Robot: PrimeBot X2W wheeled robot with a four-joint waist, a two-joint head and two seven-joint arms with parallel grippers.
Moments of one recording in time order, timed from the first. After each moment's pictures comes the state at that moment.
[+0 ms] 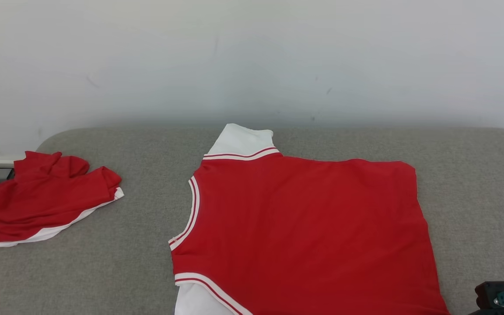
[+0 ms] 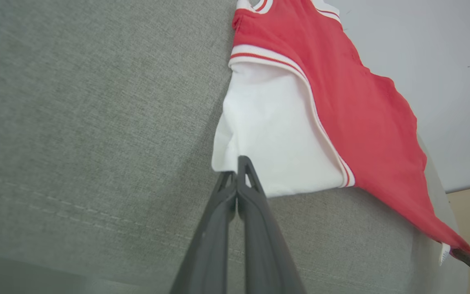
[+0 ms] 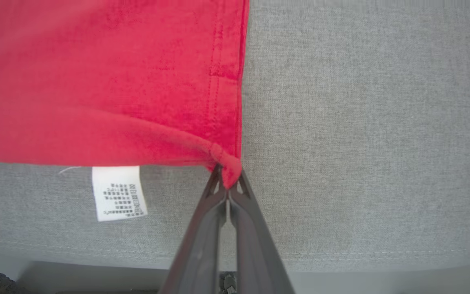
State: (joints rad) left arm 0.12 0.13 -0.50 0.31 -0.81 0.12 -0.14; right arm 0.18 -0.35 0.06 0.13 0.45 -0.09 0.55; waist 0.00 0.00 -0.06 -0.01
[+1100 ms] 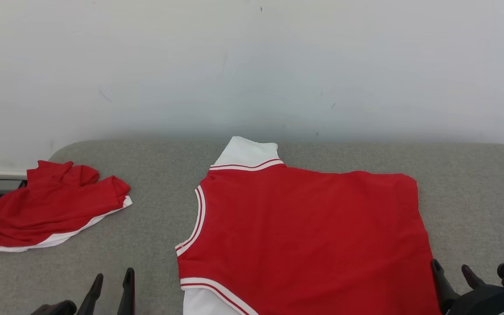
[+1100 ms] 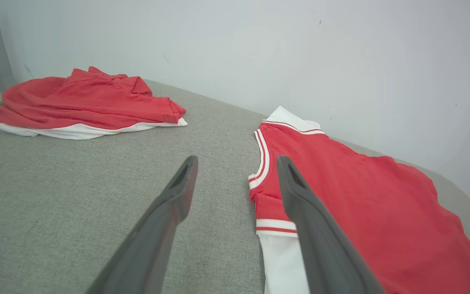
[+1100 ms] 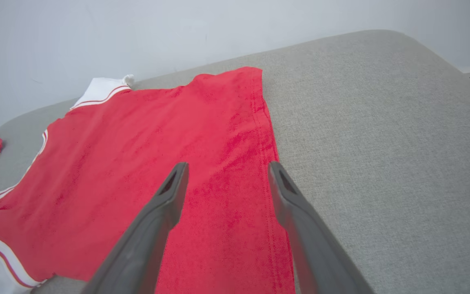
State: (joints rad) left arm 0.03 0.27 -0.36 0.17 -0.58 0.12 -0.18; right arm 0.19 -0.16 -0.11 -0.12 0.44 -0.12 0.39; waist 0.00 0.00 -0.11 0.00
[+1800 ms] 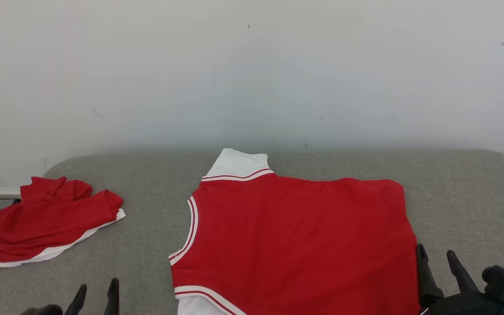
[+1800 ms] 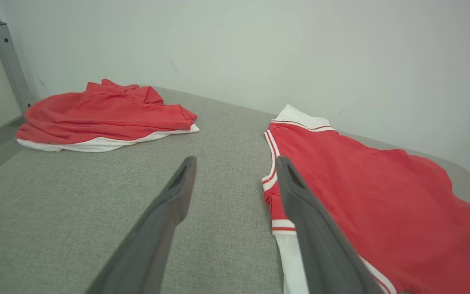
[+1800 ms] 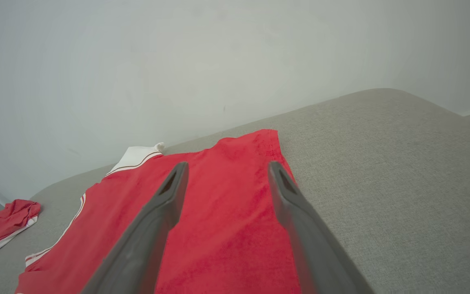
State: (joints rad) left arm 0.06 0.28 -0.28 0.14 -0.51 0.12 -0.10; right arm 0.16 -0.05 -0.06 -0.06 0.41 -0.12 0.09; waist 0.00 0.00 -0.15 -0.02
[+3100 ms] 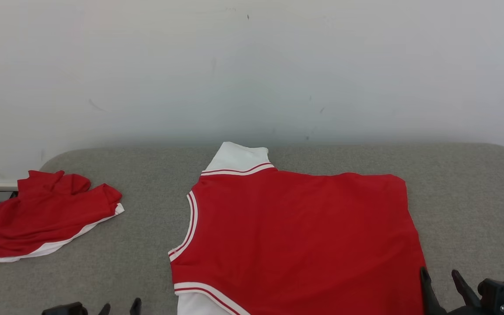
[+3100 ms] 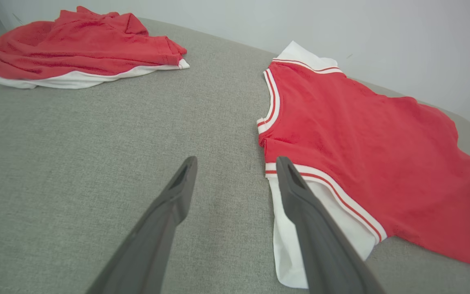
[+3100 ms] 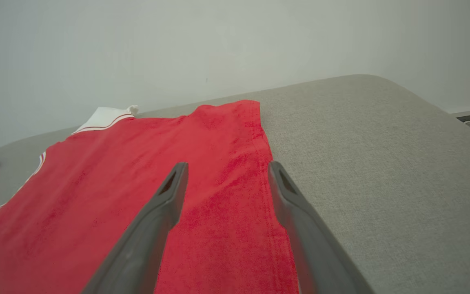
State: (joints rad) left arm 0.12 0.22 -0.23 0.06 -0.44 0.12 0.18; right arm 0.19 -0.11 -0.03 0.02 0.35 -0.12 0.06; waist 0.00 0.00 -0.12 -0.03
